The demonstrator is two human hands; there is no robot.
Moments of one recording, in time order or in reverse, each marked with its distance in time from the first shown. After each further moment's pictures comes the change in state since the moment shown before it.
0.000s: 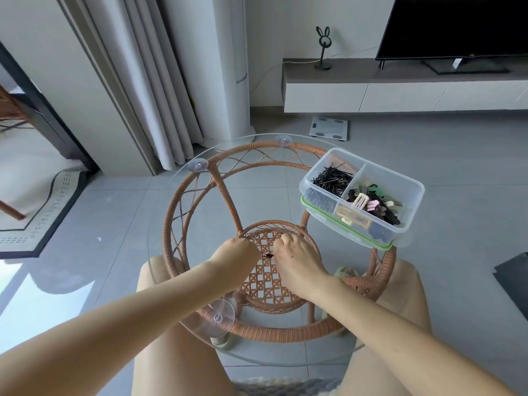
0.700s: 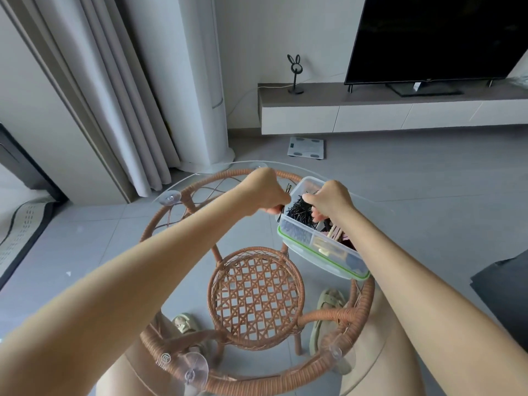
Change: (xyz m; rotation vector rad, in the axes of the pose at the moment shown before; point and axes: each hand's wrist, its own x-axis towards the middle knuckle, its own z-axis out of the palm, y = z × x) left_hand 0.092 0.028 -0.147 -0.696 0.188 -0.040; right_hand 0.081 0.133 -0.083 0.715 0.240 0.758
